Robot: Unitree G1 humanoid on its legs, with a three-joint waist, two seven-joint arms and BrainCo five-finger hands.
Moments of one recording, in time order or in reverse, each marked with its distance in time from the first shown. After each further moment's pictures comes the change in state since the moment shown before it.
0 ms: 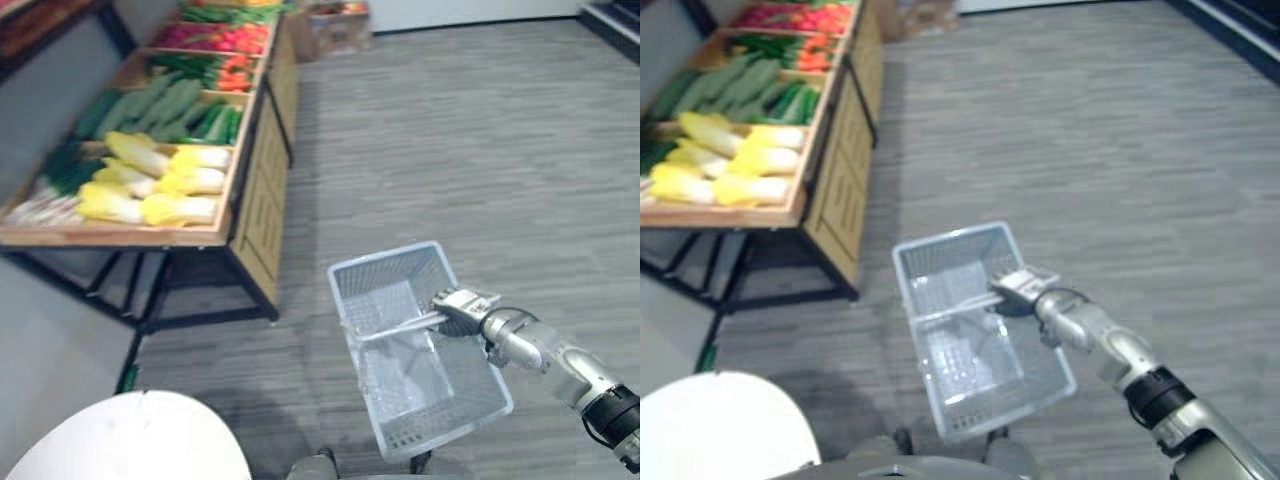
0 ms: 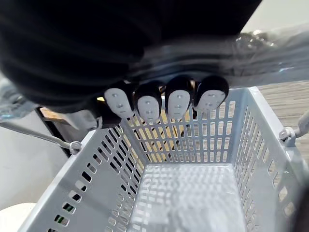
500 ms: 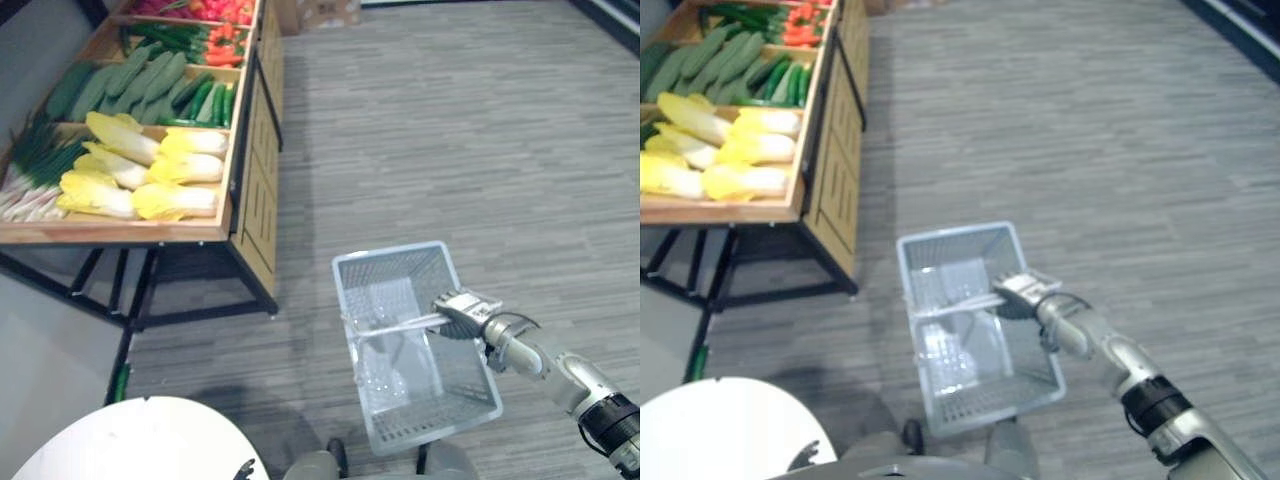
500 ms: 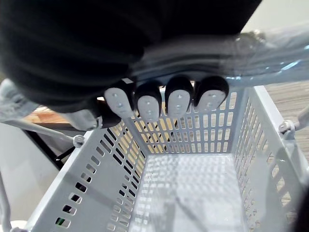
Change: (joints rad) left arm -0.028 0.039 -0.110 -0.035 0.039 -0.013 -0.002; right arm 0.049 0.052 -0.064 0.014 0.001 -0.002 -0.003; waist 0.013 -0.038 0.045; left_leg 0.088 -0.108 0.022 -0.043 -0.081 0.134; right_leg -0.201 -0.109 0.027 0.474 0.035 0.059
